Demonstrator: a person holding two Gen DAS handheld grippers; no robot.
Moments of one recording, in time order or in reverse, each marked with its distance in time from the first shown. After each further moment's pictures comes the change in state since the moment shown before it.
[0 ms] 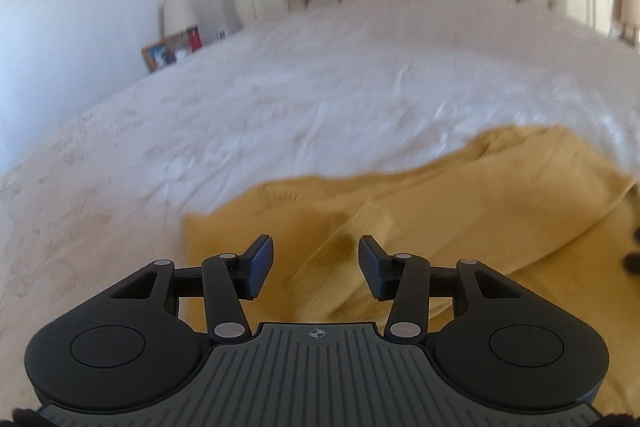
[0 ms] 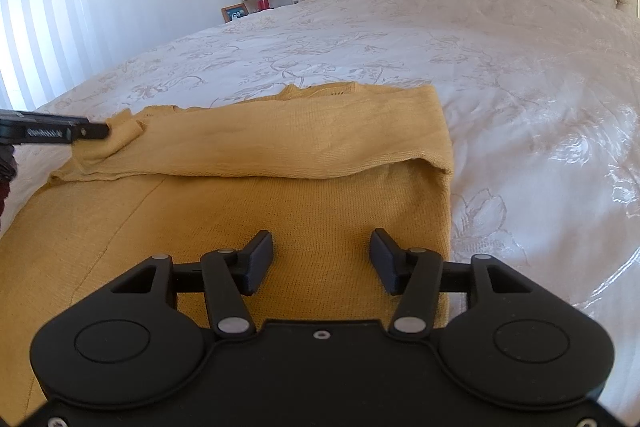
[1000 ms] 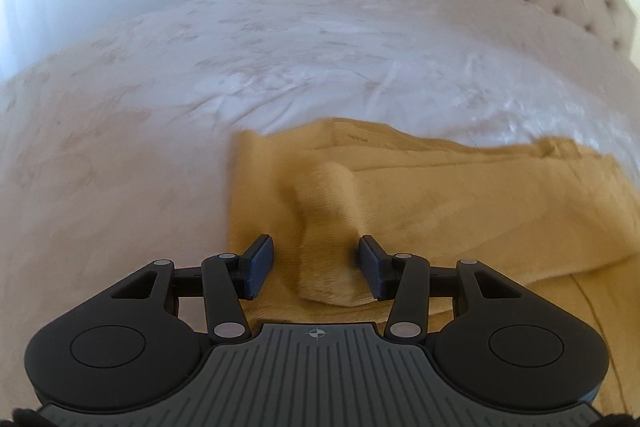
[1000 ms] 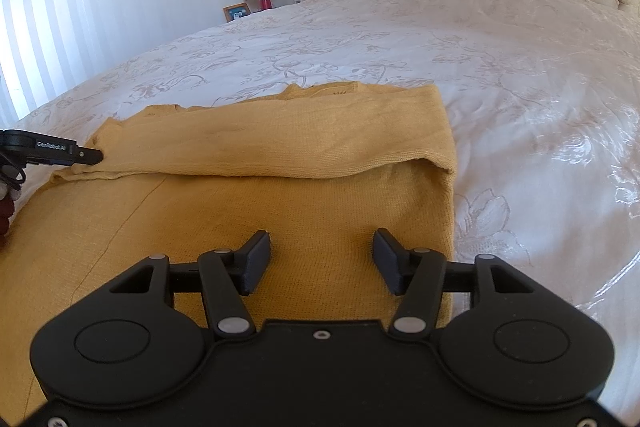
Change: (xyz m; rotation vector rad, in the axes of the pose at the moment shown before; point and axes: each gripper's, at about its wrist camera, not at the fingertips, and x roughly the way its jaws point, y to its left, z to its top) left arm 0.029 0.034 -0.016 -0.223 0.150 0.065; right arm 0.000 0.001 0.000 -0.001 -0.001 -0.001
